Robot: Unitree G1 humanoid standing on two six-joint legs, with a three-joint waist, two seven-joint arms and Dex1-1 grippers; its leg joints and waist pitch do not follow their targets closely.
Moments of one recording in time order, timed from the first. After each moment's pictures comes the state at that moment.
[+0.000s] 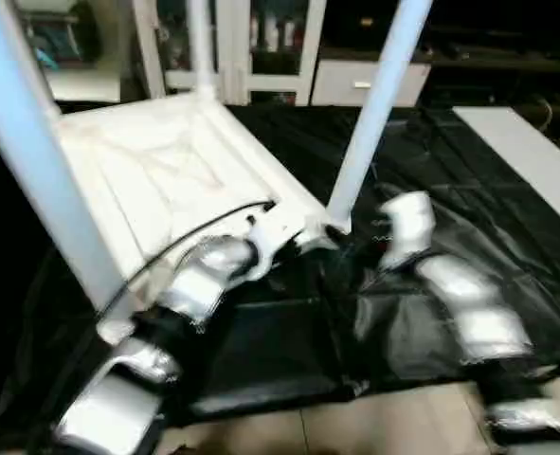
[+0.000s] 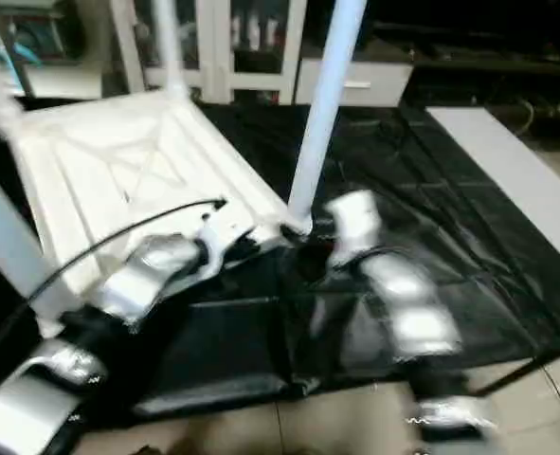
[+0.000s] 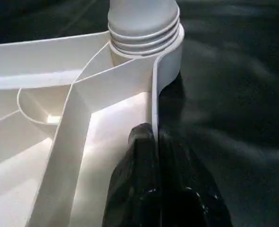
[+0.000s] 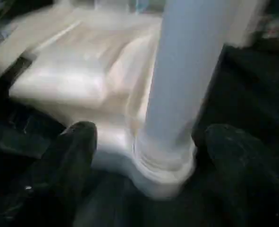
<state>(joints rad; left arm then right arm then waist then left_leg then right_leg) -0.66 0.23 -0.32 0.58 0.10 0.24 -0.75 -0.40 -0.42 0.04 0.36 0.24 0.13 0.83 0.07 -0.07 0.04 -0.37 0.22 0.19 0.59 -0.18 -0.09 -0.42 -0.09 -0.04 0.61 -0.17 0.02</state>
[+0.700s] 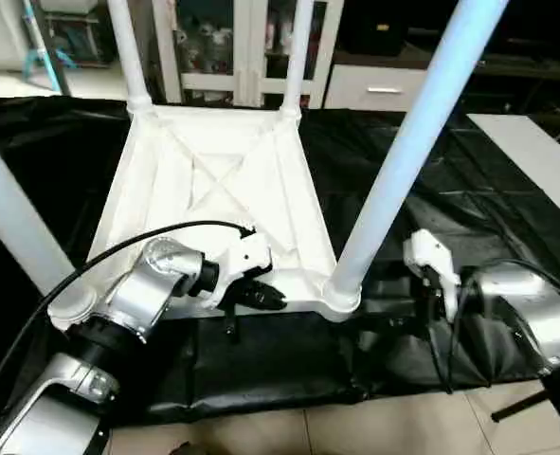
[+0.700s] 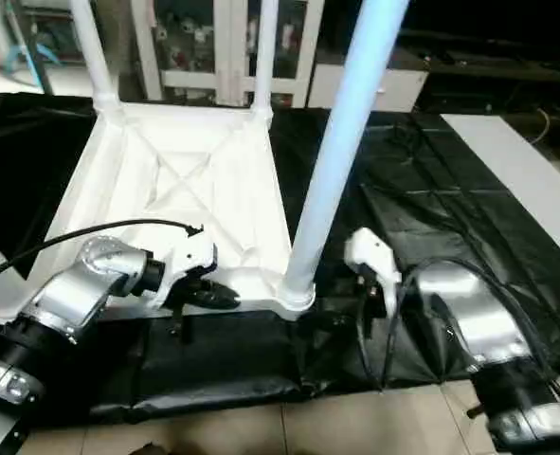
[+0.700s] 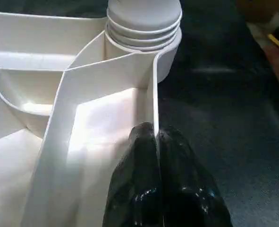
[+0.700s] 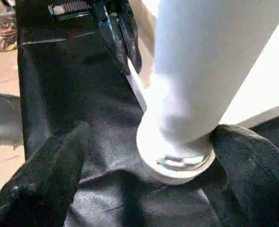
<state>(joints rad) -0.59 0.40 -0.39 0.43 -0.02 0.26 -1.26 -0.41 -0.58 0.21 0.33 0.25 0.19 1.29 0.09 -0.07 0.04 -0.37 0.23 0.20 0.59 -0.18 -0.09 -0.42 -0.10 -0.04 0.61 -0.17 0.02</state>
